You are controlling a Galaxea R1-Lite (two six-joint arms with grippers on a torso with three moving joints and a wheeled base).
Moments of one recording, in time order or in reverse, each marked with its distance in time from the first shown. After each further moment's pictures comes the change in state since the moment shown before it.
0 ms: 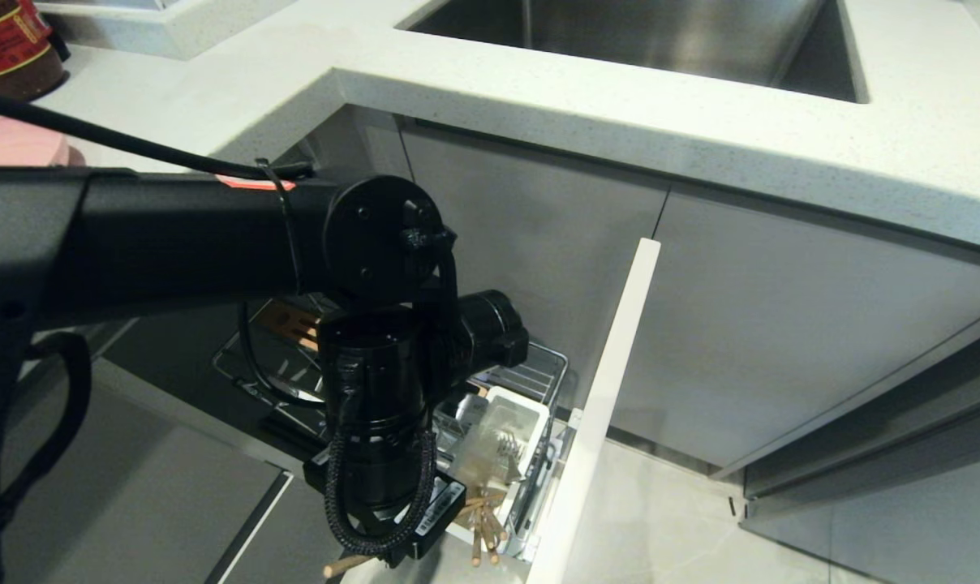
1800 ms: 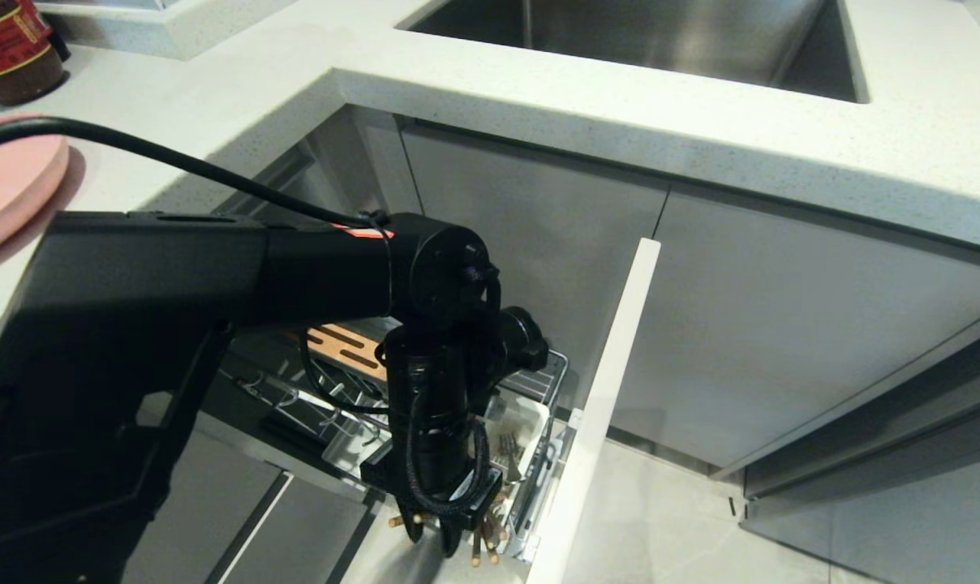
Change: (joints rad) left arm 0.042 0.145 -0.084 -0.050 -0.052 -0.042; right arm 0.000 0.000 0.000 0.000 0.000 0.000
